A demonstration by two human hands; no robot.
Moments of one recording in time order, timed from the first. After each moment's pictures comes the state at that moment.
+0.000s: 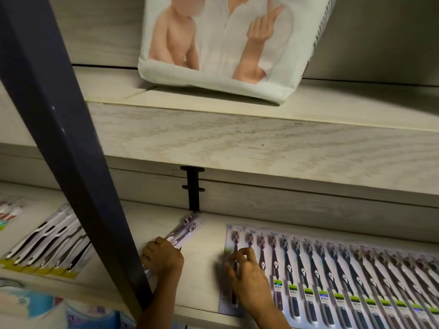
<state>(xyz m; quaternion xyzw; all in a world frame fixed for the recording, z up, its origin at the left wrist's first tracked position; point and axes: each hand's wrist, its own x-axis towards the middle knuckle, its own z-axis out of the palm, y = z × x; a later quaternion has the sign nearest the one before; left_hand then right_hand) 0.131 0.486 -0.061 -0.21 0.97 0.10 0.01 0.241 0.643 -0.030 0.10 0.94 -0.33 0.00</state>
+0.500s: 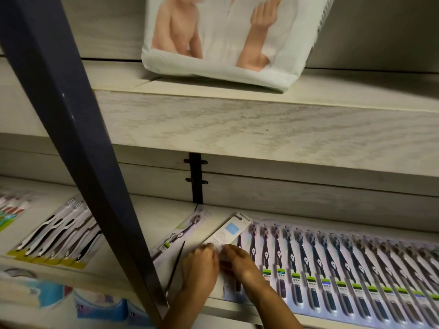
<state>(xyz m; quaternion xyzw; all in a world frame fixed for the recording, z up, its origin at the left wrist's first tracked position) 0.203 0.521 -0.035 0.12 0.98 0.15 -0.03 0.236 0.624 -0.018 0.20 0.67 -0.71 0.11</state>
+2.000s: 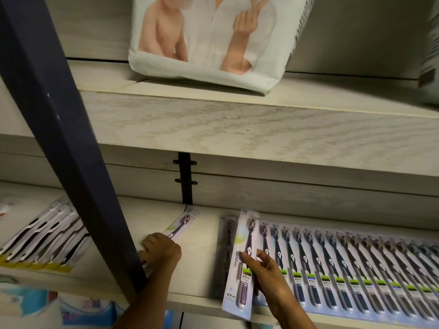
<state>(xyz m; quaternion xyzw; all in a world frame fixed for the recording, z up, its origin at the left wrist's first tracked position) 0.136 0.490 -0.061 -0.17 0.98 0.07 0.07 0.283 0.675 -0.014 0.25 0.61 -0.75 0.02</state>
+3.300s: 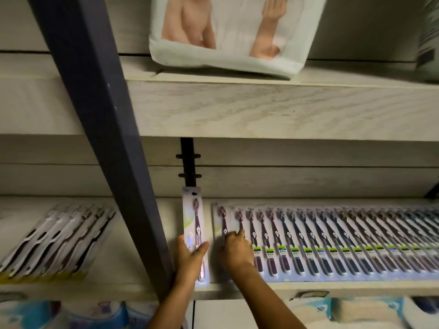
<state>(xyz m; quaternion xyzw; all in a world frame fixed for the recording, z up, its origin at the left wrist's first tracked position) 0.192 0.476 -0.042 -0.07 0.76 0.65 0.07 0.217 0.584 -0.033 0.23 0.94 -0.23 0.05</state>
